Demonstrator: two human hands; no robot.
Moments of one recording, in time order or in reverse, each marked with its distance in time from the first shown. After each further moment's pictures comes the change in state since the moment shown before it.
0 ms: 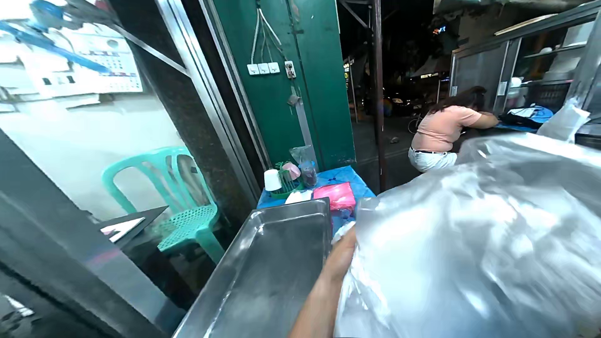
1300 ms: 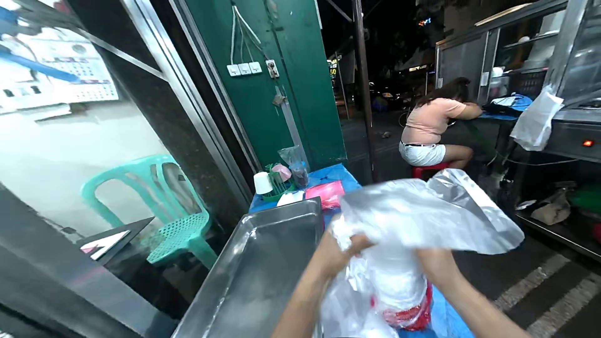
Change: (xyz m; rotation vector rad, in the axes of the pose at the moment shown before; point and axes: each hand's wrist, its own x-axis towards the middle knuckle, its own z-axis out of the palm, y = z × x) left_hand 0.003 0.007 -0.002 0.614 -0.119 0.278; right_hand -0.020 0.034 0.093 -0.128 0.636 -0.419
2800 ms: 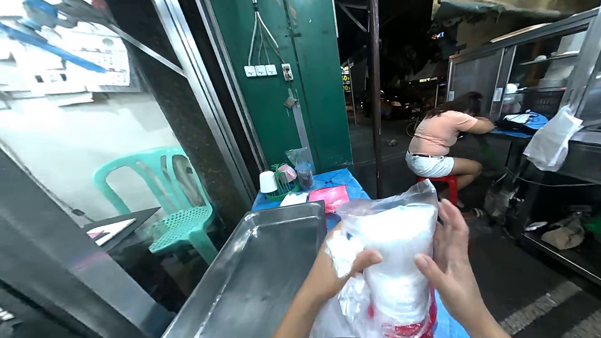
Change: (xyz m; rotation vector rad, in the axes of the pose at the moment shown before) left_hand -0.007 -0.018 -0.005 -0.031 0.038 0.203; right_hand 0.003 0.023 -0.014 0.027 -0.047 -0.316
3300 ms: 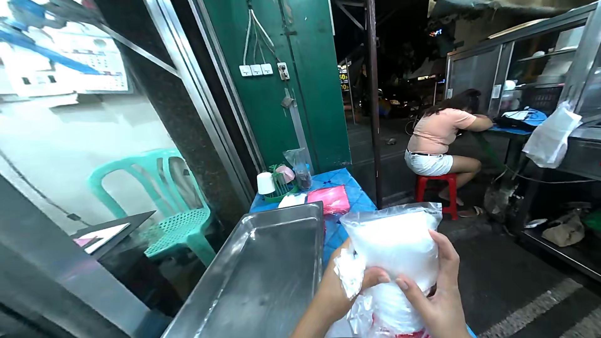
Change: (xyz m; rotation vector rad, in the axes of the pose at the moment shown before) left_hand -0.012 -0.017 0.015 0.059 -0.022 0.023; right_hand -0.034 0.012 0.021 -0.116 0.114 -0.093
